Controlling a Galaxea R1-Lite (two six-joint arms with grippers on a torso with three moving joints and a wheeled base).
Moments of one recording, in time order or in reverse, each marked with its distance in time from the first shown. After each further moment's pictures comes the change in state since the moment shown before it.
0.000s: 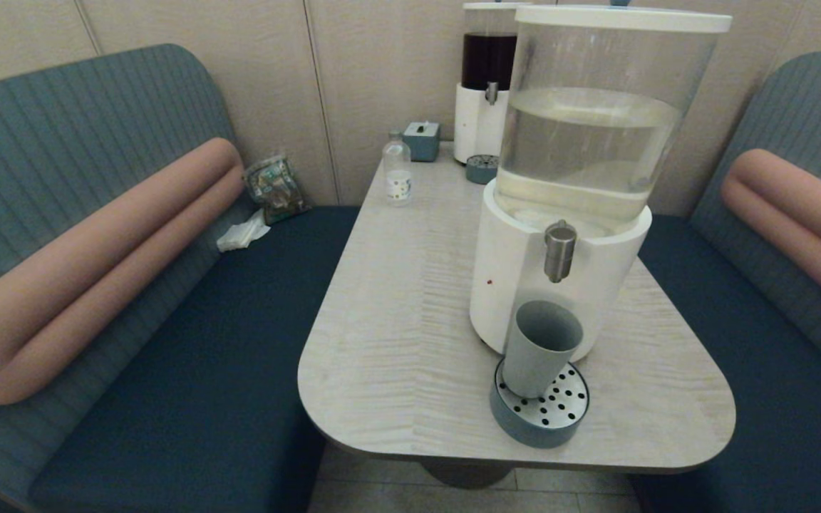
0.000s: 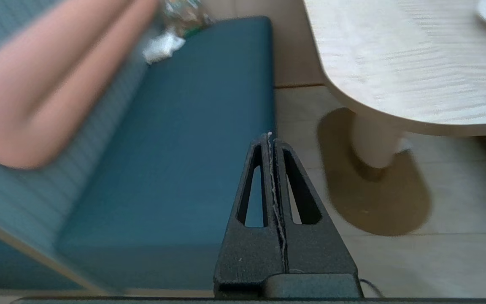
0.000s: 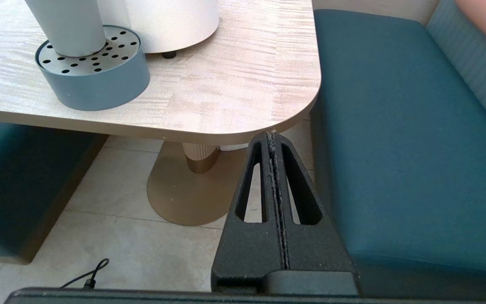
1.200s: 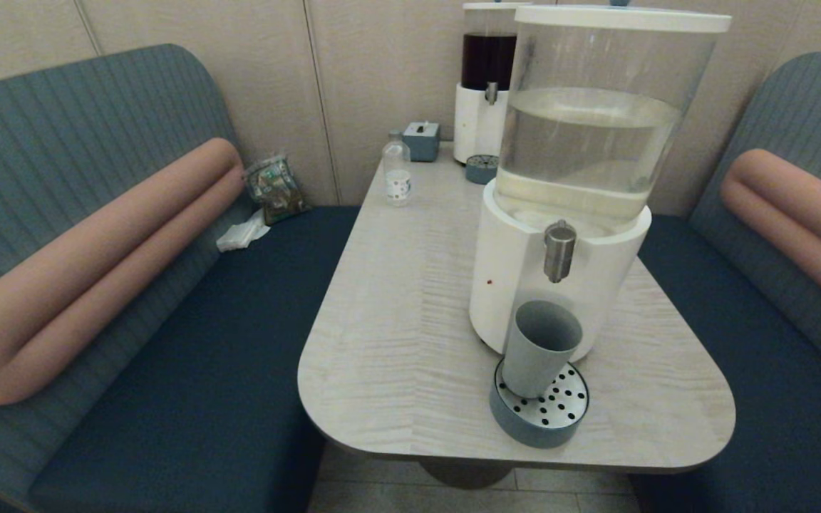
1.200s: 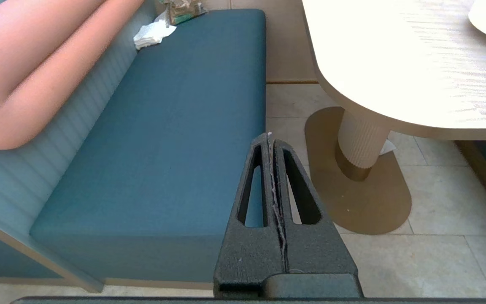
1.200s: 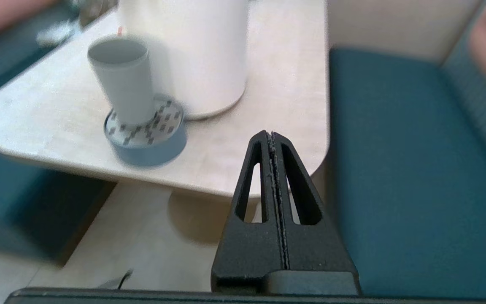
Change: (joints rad) left arm -0.001 0.000 0.015 0.007 -0.001 -0.066; right arm 0.008 0.240 -0.434 0.168 0.080 -0.001
